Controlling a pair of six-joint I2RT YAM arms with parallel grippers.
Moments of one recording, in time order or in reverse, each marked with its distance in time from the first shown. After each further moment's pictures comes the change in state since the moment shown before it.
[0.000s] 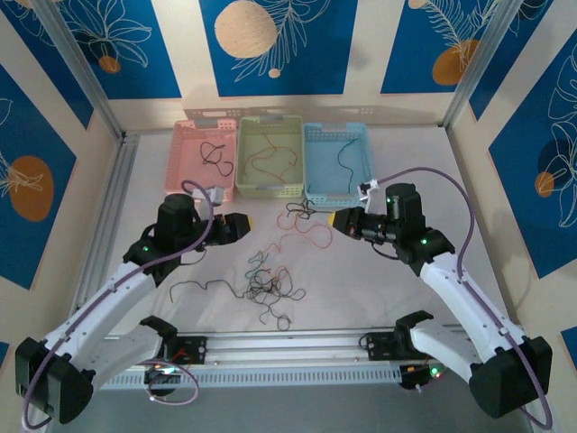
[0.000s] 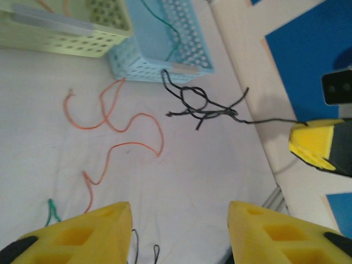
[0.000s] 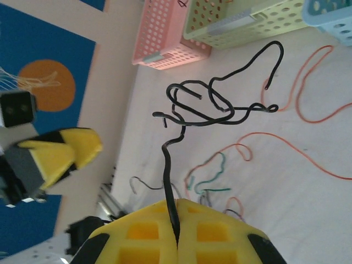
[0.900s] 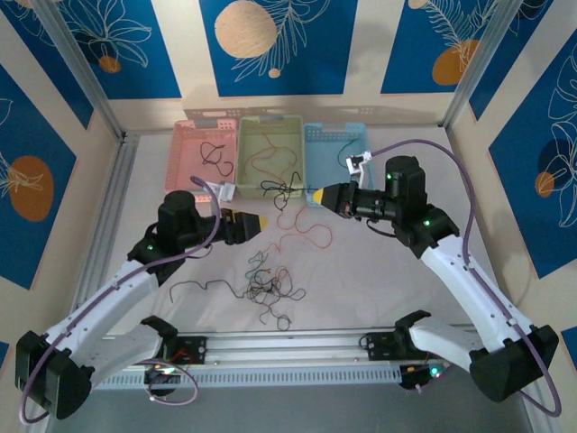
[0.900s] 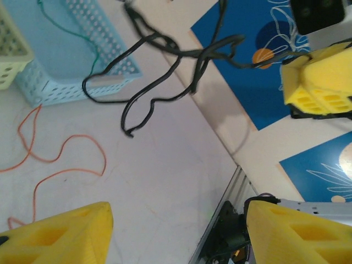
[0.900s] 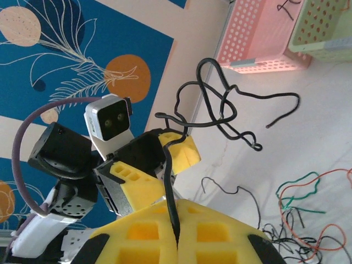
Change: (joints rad) left arm -0.045 0.023 0.012 0.190 0.145 0.050; right arm 0.082 0.093 0.259 0.010 -0.120 0.111
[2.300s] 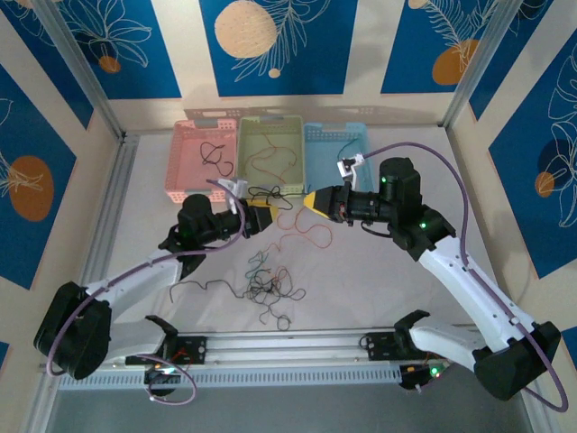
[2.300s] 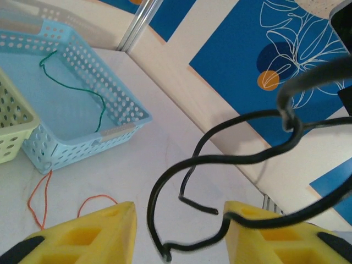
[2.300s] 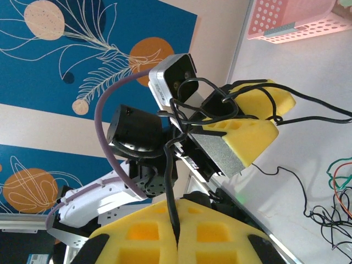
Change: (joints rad) left arm -0.026 0.249 -0.128 0.557 -0.072 0.047; right arm 0.066 0.000 0.003 0.051 -0.034 0.155
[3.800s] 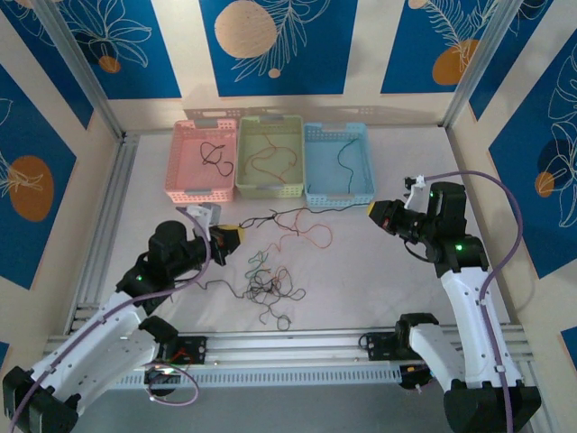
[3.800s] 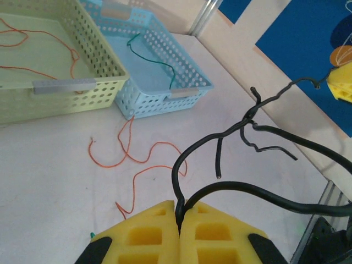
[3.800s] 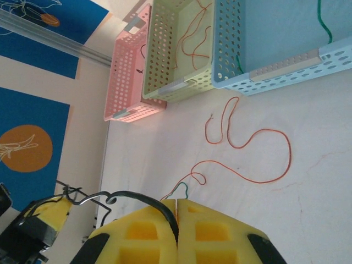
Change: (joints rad) left arm -0.005 -0.518 -0.061 -0.657 -0.283 0.145; right arm -0.480 -0.217 -0.148 -0.377 0.157 -0.399
